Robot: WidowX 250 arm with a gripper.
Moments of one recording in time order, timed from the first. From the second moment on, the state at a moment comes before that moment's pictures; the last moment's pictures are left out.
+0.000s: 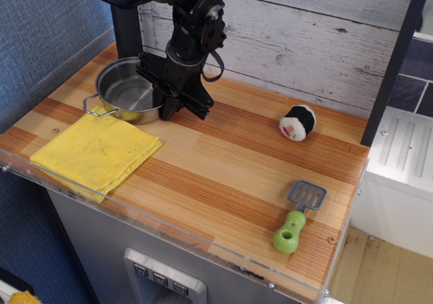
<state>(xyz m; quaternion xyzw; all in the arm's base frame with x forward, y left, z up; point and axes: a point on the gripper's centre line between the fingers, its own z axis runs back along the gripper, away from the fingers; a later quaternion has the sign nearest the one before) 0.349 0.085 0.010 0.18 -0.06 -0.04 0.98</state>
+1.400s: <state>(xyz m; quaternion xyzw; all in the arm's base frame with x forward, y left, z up) 0.300 -0.052 0.074 0.15 -0.13 -0.13 0.97</state>
